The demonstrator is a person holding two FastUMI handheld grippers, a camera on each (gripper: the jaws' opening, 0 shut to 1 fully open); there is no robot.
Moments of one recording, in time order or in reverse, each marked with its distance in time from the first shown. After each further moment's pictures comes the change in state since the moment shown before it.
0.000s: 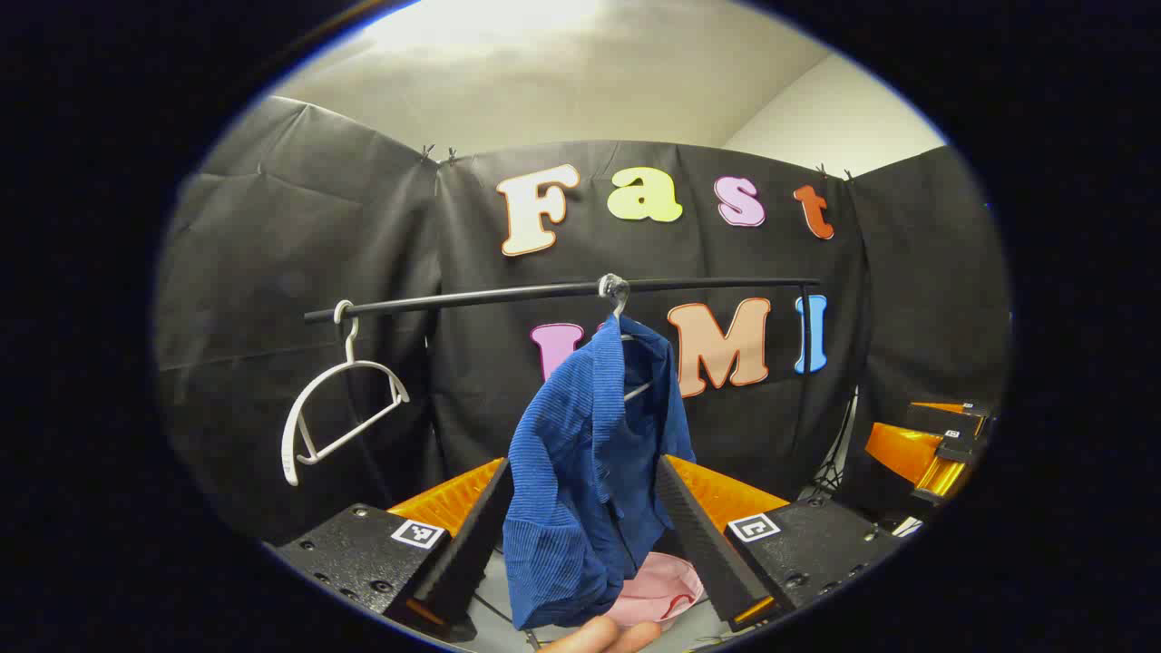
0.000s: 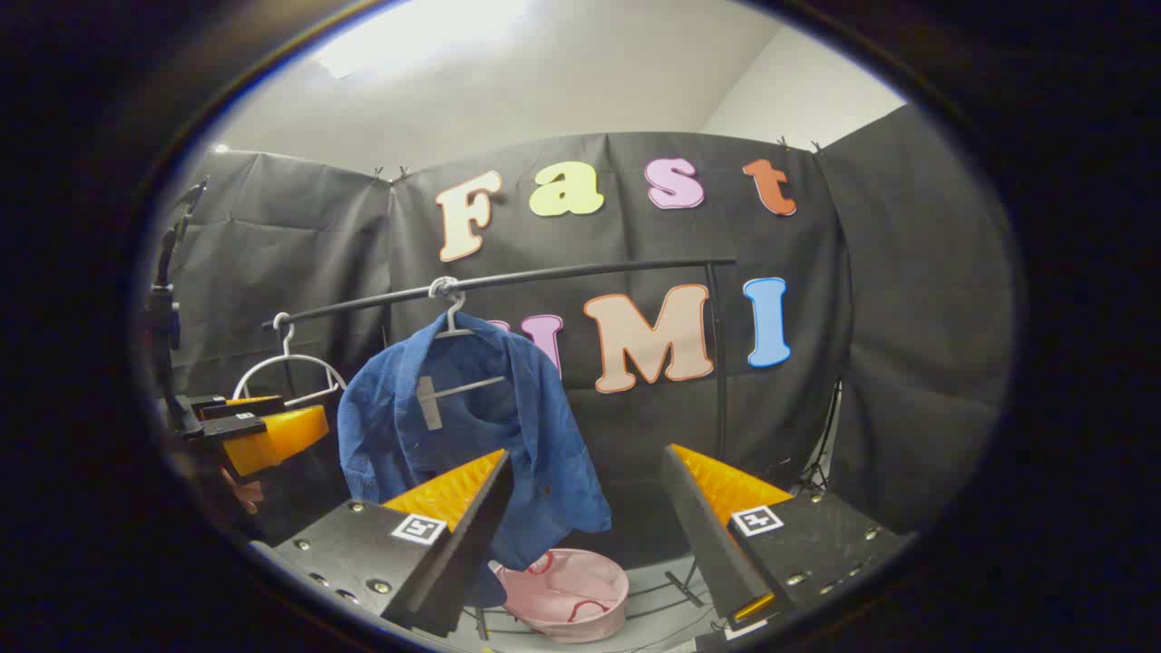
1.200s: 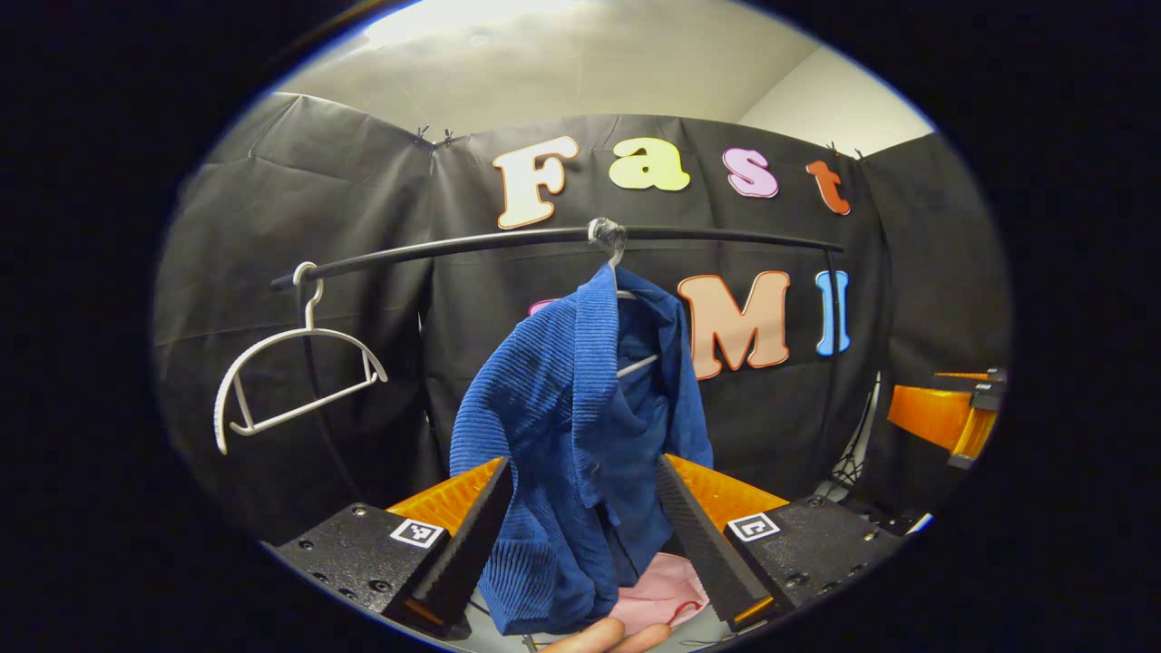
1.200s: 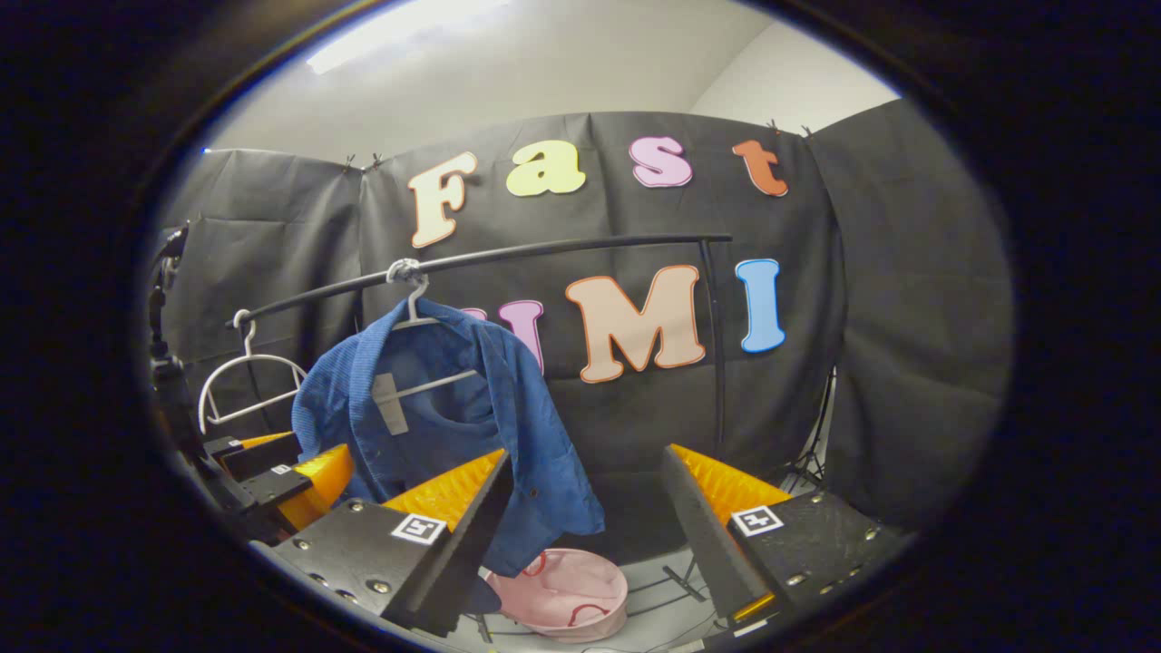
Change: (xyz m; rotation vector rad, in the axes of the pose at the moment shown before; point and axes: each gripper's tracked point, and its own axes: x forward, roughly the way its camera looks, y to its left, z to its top) left arm 0.085 -0.006 -0.058 0.028 0.040 0.062; right arm 0.070 -0.001 -0.020 0.011 0.070 -0.063
